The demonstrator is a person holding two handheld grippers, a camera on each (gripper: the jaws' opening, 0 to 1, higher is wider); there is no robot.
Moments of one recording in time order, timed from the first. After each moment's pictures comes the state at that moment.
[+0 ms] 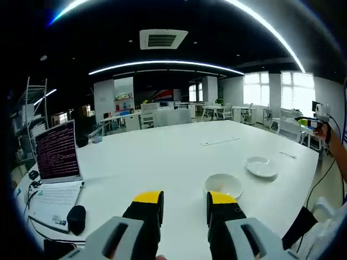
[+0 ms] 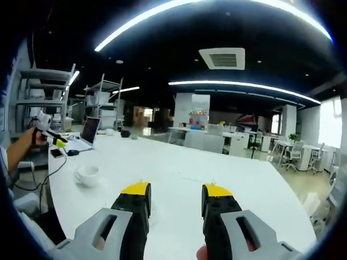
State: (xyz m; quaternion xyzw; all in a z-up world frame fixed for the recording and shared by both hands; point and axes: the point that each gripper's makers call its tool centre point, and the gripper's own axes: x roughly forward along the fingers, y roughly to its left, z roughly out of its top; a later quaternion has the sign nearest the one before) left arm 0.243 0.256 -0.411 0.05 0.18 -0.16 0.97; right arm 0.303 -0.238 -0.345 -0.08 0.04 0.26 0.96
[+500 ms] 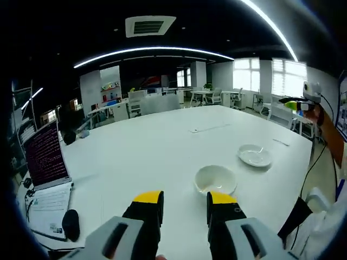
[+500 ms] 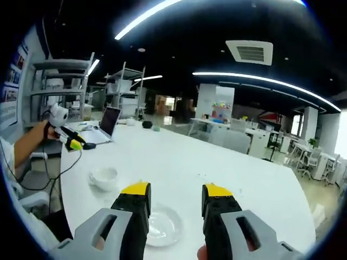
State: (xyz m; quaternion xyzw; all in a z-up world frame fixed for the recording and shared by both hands) left arm 0.260 0.246 -0.423 0.07 0.24 -0.20 0.95; right arm 0.321 -0.139 -0.331 -0.11 0.07 0.33 0.93
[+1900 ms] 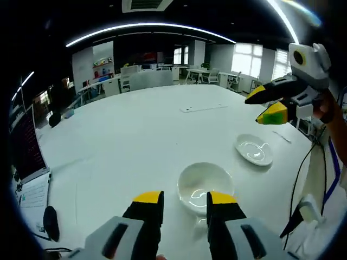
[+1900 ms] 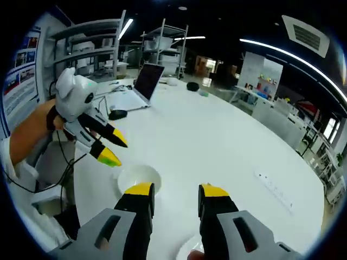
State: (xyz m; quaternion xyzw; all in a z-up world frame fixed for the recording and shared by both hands) left arm 0.310 0.206 -0.471 0.05 0.35 -0.21 0.91; right arm 0.341 0.079 -0.403 -0.22 0.24 0.45 0.83
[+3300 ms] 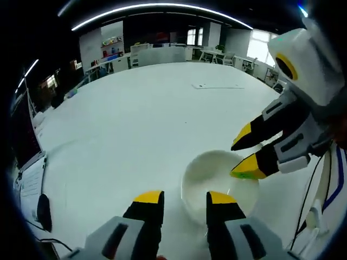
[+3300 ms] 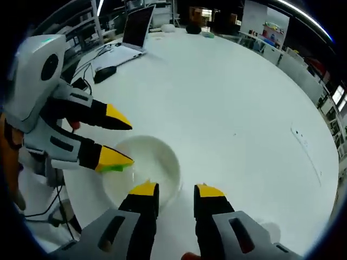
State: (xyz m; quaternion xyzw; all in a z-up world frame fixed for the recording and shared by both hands) left arm 0.318 0.193 -0.517 0.05 0.43 -0.16 0.89; right arm 0.336 0.117 -0.521 -0.24 0.44 0.41 0.76
